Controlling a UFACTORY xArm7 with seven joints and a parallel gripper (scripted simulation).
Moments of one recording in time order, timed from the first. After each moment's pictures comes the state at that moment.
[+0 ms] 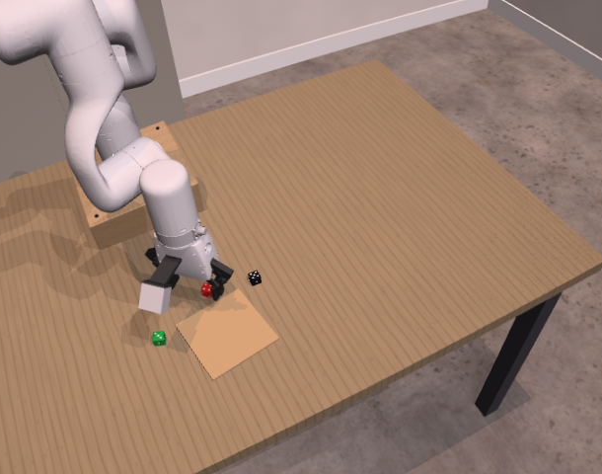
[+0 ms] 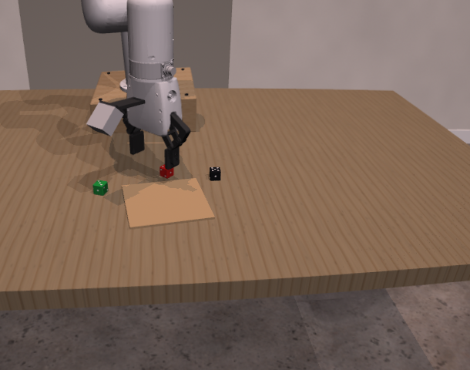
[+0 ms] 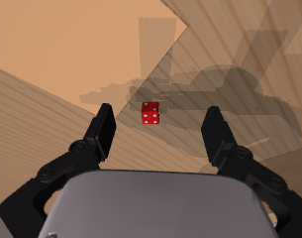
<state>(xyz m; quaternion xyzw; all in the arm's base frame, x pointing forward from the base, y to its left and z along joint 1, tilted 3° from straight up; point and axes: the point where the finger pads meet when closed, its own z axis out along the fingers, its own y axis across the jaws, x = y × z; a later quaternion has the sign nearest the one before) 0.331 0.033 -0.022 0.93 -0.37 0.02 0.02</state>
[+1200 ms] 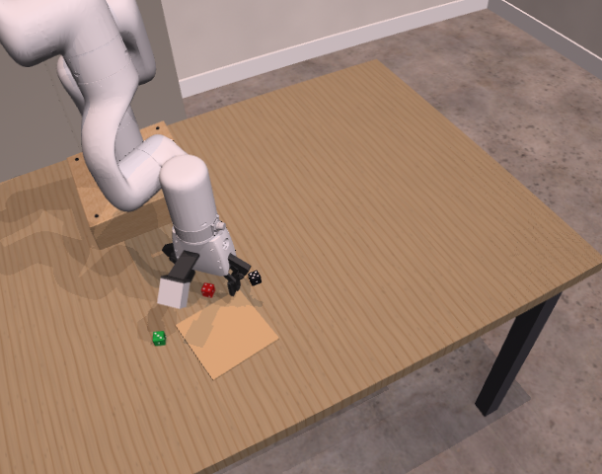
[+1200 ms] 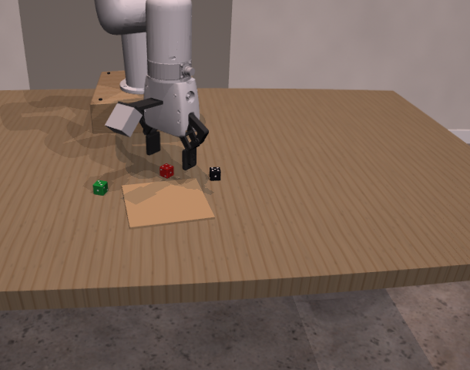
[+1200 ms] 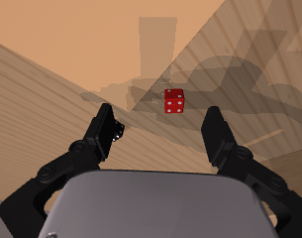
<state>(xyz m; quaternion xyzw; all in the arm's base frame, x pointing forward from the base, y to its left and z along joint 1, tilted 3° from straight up) 0.335 0.064 -0.023 0.93 -0.37 0.02 0.02</state>
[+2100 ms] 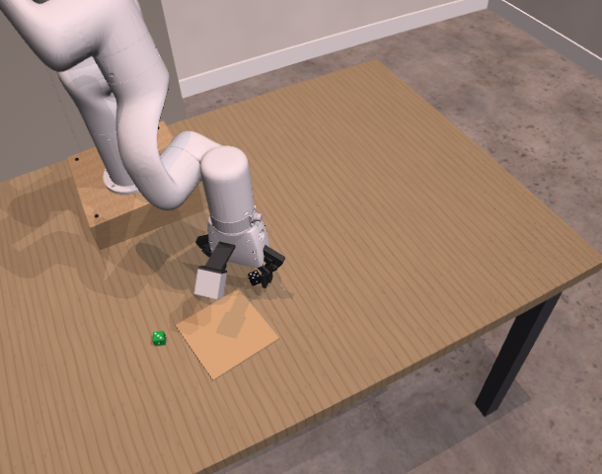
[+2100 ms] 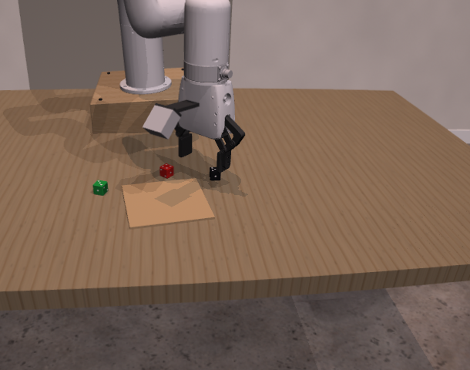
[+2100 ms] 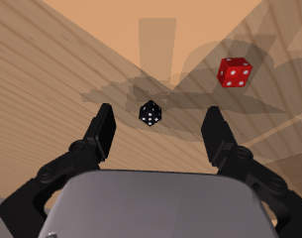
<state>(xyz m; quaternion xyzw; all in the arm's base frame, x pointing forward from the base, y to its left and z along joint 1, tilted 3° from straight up) 0.344 0.125 -0.026 0.93 -0.37 0.02 0.02</state>
